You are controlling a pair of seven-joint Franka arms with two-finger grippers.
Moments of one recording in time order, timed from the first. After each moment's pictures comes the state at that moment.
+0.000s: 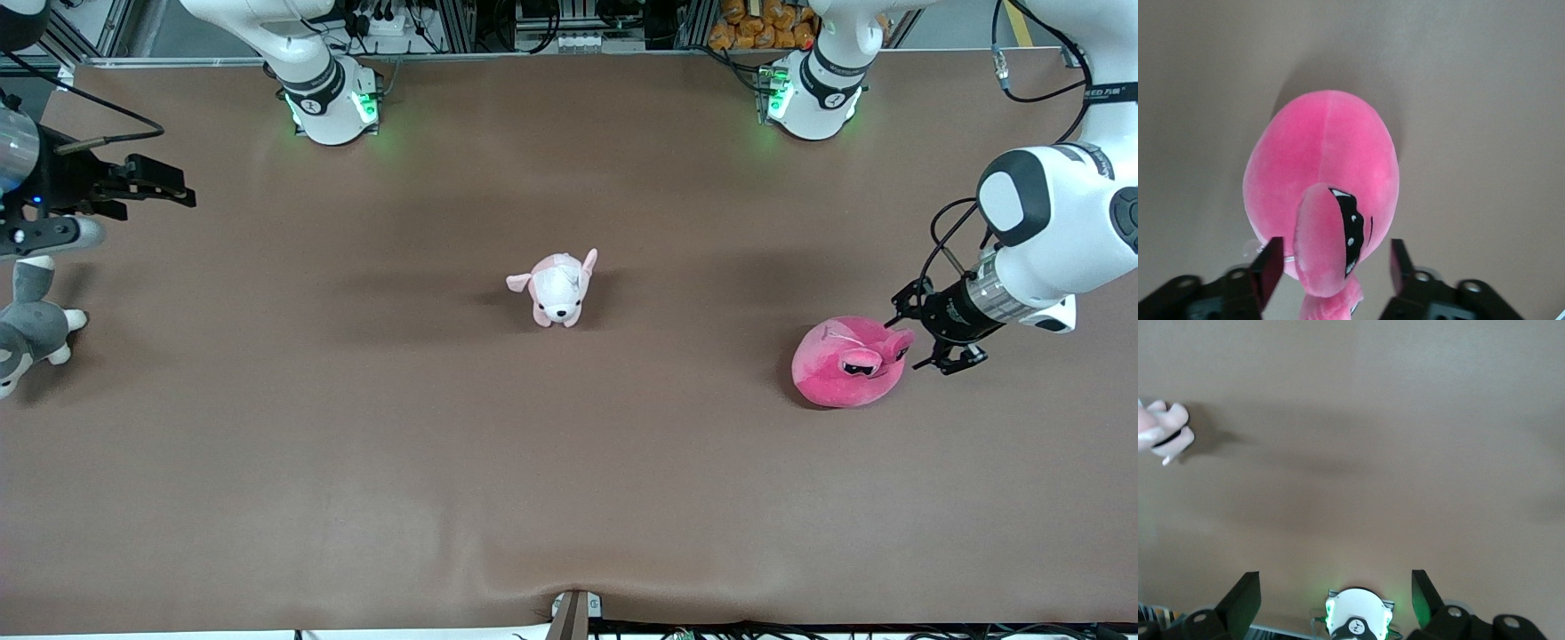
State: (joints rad) left arm 0.12 0.18 -0.09 -2.07 -0.20 2.30 -1.87; right arm 0.05 0.02 -0.05 -1.57 0.10 1.32 -0.17
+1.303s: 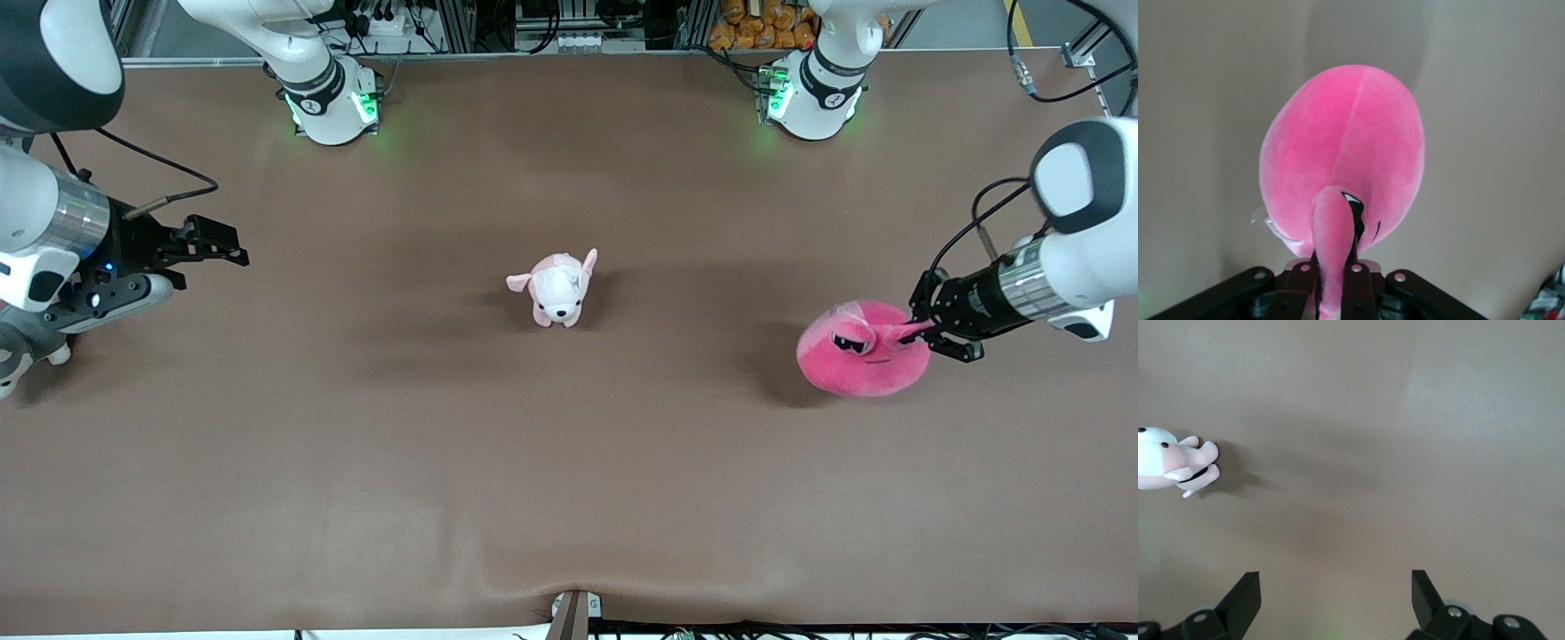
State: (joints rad) left arm 0.12 0.17 -0.14 -1.76 -0.26 1.85 -1.76; right arm 0.10 0.13 -0.06 -1.57 0.20 1.54 -0.24
